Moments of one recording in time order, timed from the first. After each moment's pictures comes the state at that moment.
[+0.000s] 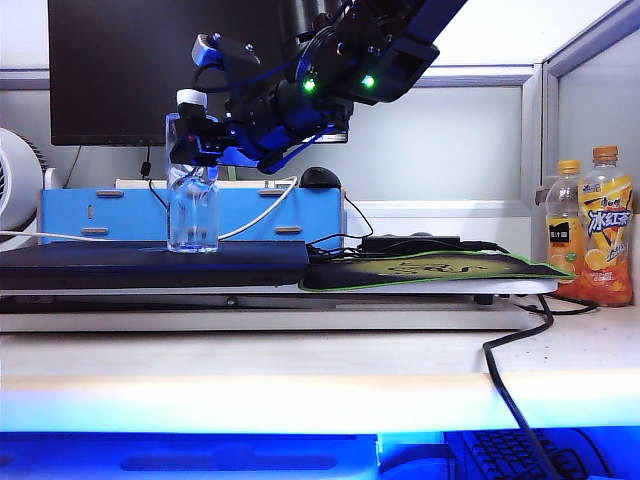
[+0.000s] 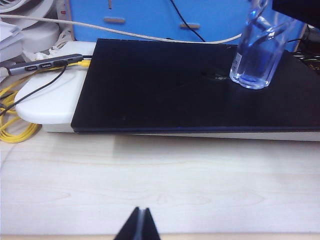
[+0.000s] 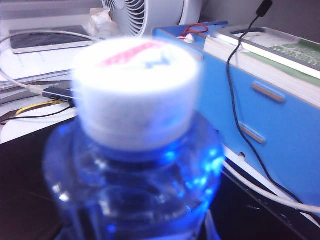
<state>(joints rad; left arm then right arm) 0.00 0.00 0.01 -0.13 0.06 -0.04 0.66 2.15 1.64 0.35 -0.26 -0.14</state>
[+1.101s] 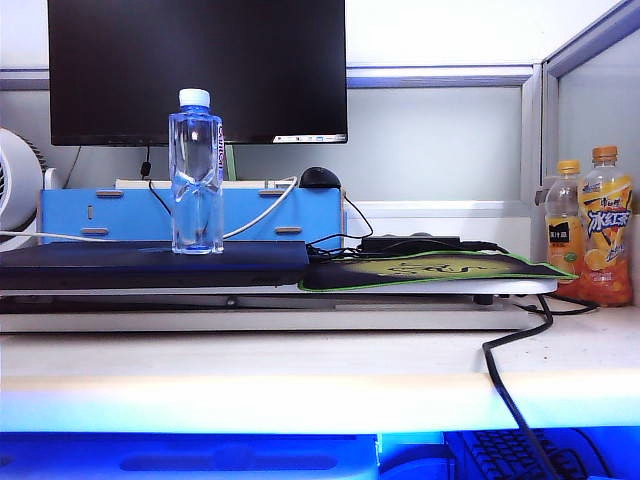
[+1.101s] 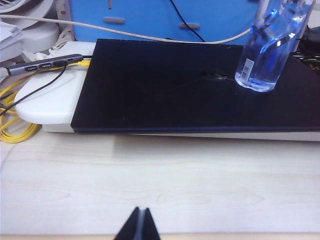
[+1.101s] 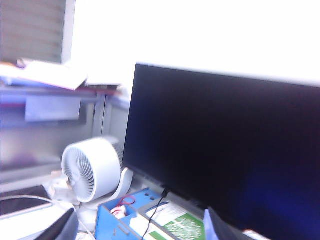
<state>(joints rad) 0.00 0.00 0.01 -0.13 0.06 -0.04 0.65 1.56 1.64 0.20 -0.12 -0.14</state>
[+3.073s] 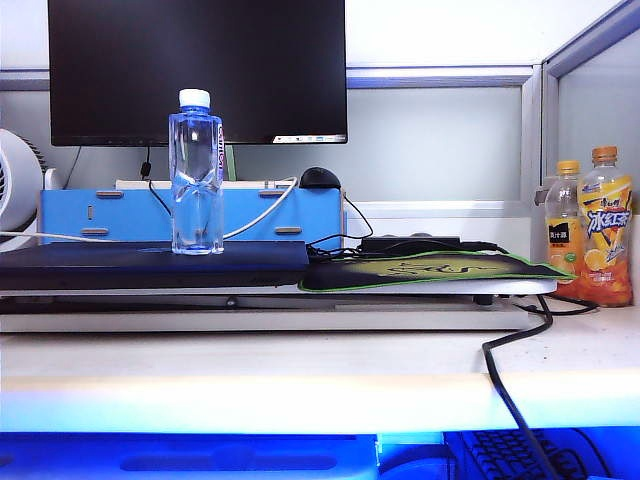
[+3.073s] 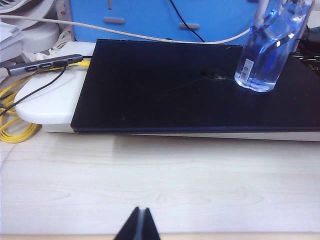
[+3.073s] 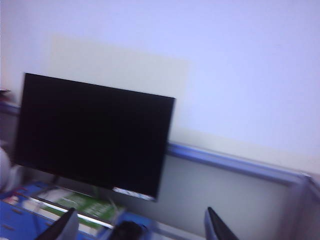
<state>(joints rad) 0.00 0.00 0.01 -0.13 0.06 -0.04 0.62 0.75 1.11 0.05 0.24 -0.29</state>
